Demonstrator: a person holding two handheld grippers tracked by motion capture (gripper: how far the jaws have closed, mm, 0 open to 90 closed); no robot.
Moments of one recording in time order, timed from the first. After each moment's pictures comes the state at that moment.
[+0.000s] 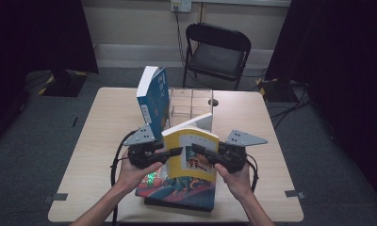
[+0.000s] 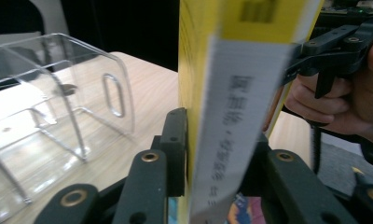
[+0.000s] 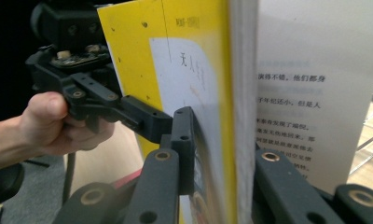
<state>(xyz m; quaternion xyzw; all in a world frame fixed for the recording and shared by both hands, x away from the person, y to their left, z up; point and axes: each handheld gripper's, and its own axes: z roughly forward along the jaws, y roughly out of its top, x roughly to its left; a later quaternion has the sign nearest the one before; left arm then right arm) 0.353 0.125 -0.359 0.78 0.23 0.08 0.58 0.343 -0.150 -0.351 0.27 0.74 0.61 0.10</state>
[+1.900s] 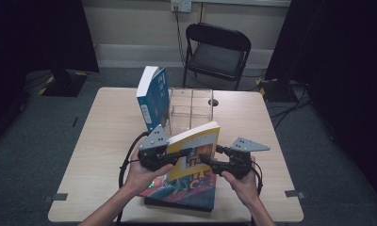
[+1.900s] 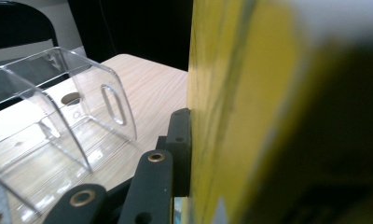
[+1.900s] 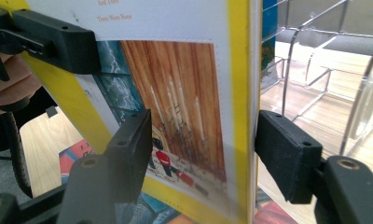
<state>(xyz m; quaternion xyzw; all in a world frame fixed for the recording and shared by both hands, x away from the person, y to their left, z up) 0.341 0.100 -0.343 0.79 0.22 0.13 0.55 0.345 -0.172 -0.387 0.34 0.75 0.55 0.12</state>
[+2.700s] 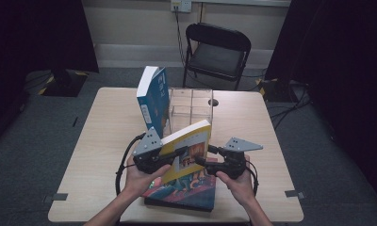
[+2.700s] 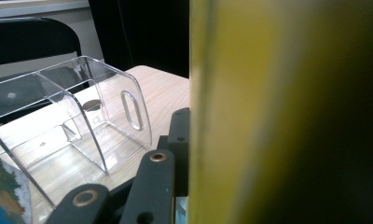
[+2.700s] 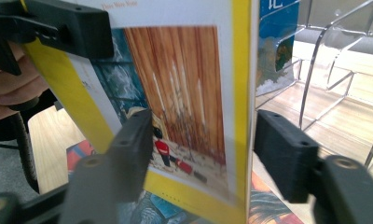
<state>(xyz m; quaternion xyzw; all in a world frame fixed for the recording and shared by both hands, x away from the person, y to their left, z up) 0.334 0.107 -0.350 0.77 0.24 0.16 0.57 0.348 -0.159 -0.390 0.32 0.76 0.55 0.11</state>
